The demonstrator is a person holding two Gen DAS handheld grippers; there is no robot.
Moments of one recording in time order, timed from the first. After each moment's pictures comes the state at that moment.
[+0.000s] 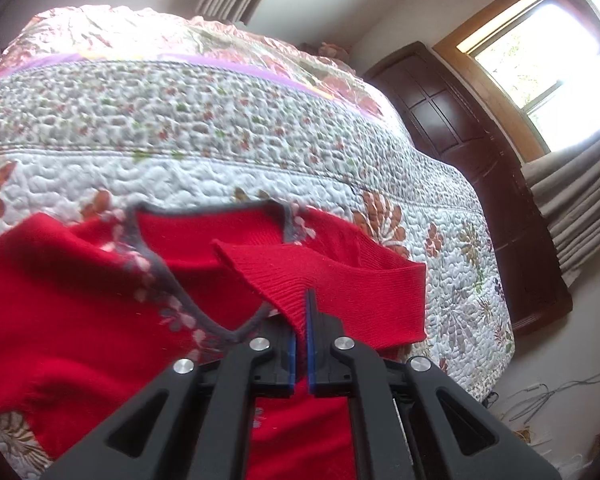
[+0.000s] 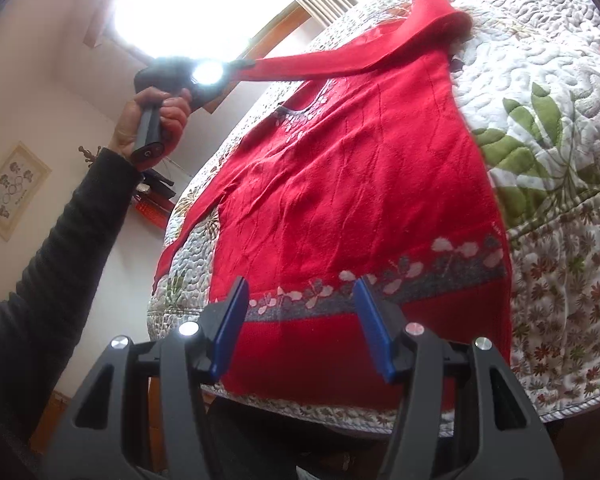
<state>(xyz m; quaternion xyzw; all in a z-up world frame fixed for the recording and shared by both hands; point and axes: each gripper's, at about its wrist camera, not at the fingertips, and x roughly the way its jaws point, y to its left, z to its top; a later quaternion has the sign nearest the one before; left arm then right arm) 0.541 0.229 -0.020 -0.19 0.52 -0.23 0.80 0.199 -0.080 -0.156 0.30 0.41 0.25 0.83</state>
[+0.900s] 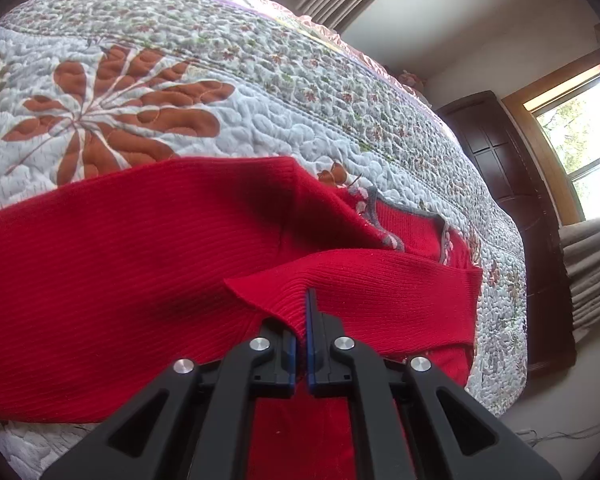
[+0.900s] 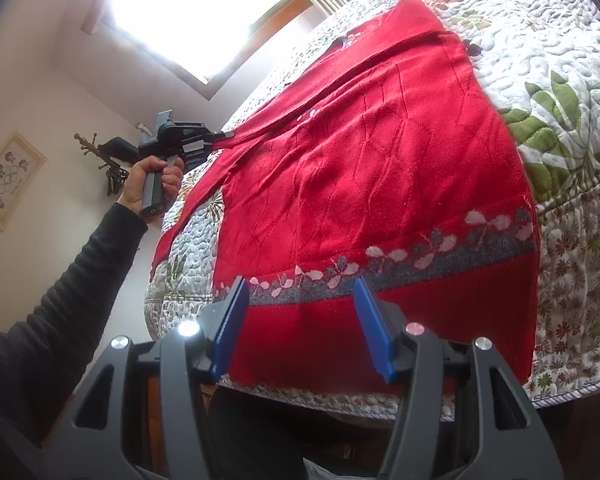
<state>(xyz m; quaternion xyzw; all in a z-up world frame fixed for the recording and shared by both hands) 0.516 0.397 -0.112 -0.26 0.55 -0.14 0.79 0.196 -0.053 -0.151 0.28 0.43 0.25 0.82</state>
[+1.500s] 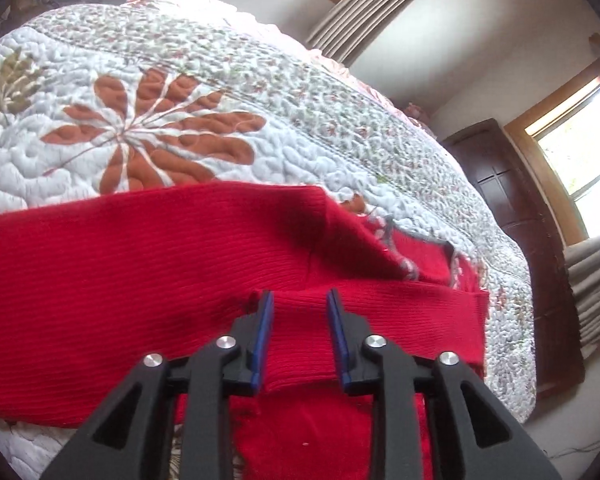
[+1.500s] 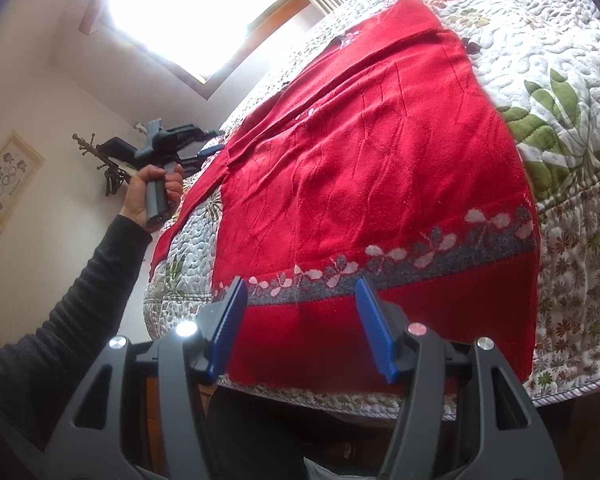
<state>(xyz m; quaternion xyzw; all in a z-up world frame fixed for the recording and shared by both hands) 0.507 0.410 -0.100 -0.26 0.50 -0.11 0.82 0.197 -0.051 -0.152 0.28 0.43 0.25 0.82</state>
